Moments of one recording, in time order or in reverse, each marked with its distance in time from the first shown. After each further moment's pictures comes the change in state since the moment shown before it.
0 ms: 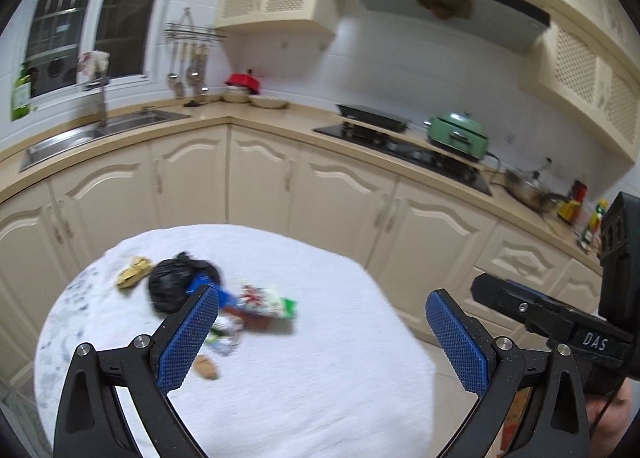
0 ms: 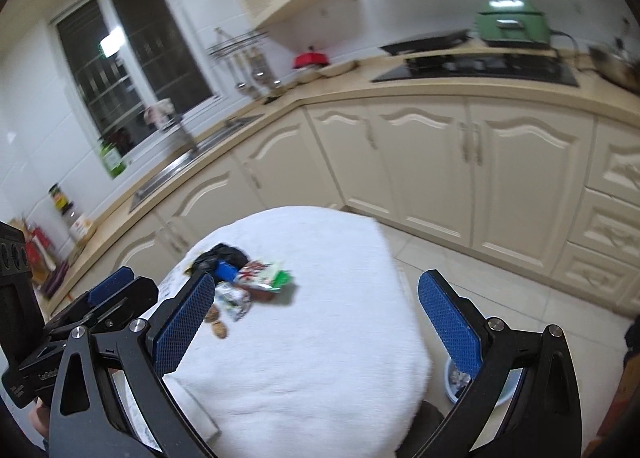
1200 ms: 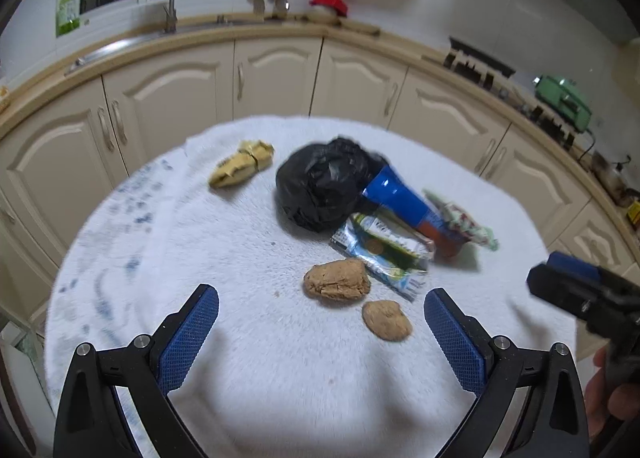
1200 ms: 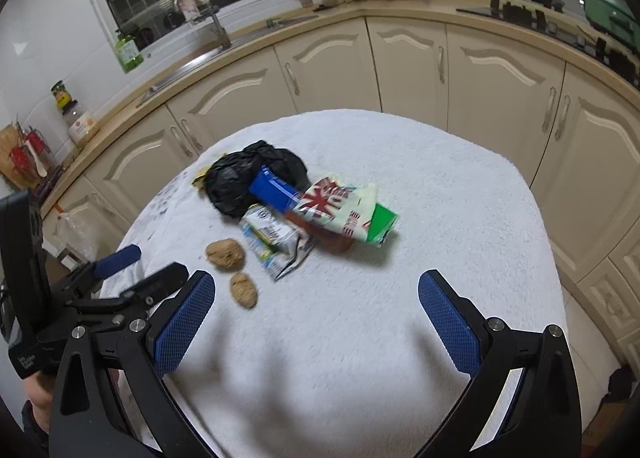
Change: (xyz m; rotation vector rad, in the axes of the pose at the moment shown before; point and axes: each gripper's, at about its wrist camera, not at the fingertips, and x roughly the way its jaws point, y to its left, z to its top) left arm 0.131 0.120 -0.002 -0.128 0.276 0.184; right arm 0.166 0.069 -0.044 -0.158 0.291 0.027
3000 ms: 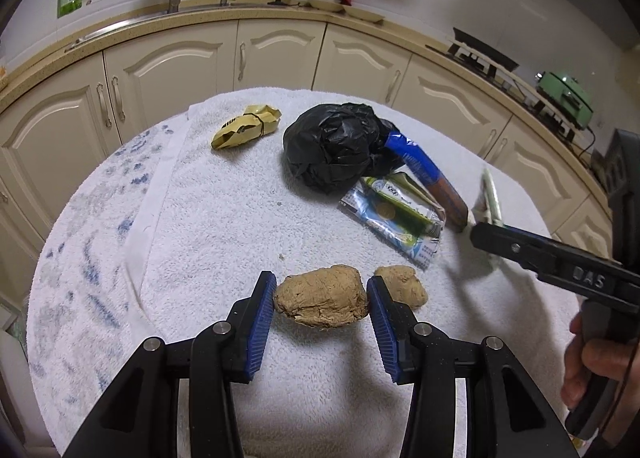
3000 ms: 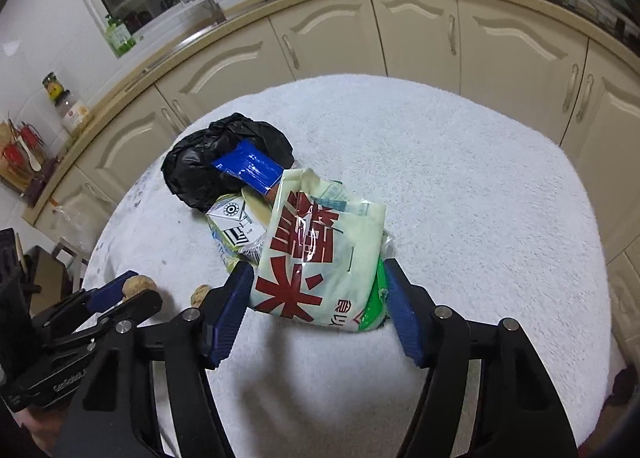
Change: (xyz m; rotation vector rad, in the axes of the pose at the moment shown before) left arm 0.017 0.012 -0.021 -0.035 0.011 -0.016; right arm 0.043 -0.011 -0.002 -0.003 0.078 0.037
